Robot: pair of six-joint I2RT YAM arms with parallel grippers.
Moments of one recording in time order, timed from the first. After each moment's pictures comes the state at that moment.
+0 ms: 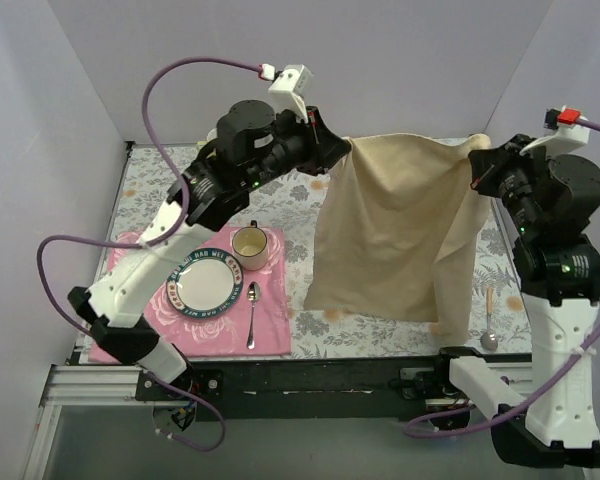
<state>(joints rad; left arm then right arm) -0.85 1.53 2.01 -0.52 0.06 -0.48 0.06 0.92 1.52 -0.64 -0.06 0.34</state>
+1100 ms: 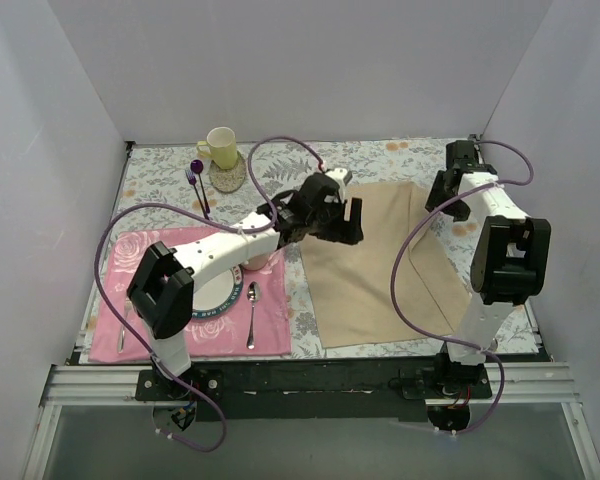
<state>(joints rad) -0.83 1.78 1.51 -0.36 0.03 -0.51 -0.01 1.84 1.45 -0.69 0.20 0.31</state>
